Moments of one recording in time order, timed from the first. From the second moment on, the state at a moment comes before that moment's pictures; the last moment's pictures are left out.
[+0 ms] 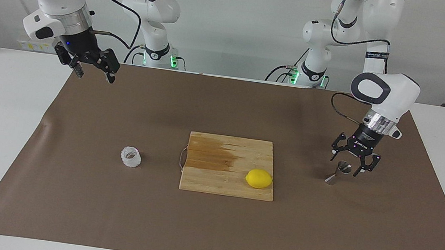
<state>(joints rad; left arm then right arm) 0.06 0.04 -0.10 -2.30 -0.97 2.72 -1.64 -0.06 0.02 0.05 -1.55 0.02 1.59 0.10</state>
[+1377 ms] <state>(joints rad) 0.03 0.05 -0.10 -2.30 -0.97 2.78 -1.65 -0.06 0.02 0.05 -1.55 0.02 1.59 0.10</state>
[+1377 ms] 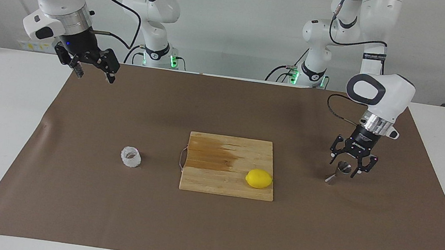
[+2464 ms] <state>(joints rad) 0.03 0.05 -0.10 -2.30 -0.98 2.77 -1.65 -0.06 0.02 0.05 -1.55 0.02 1.59 0.10</state>
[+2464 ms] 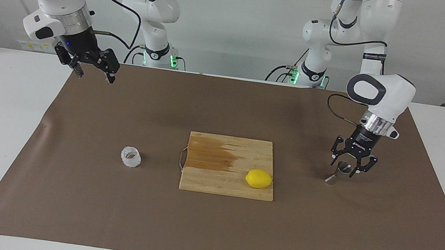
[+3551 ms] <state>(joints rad) 0.03 0.05 -0.10 -2.30 -0.98 2.75 -1.65 -0.06 0.02 0.05 -1.55 0.02 1.59 0.10</state>
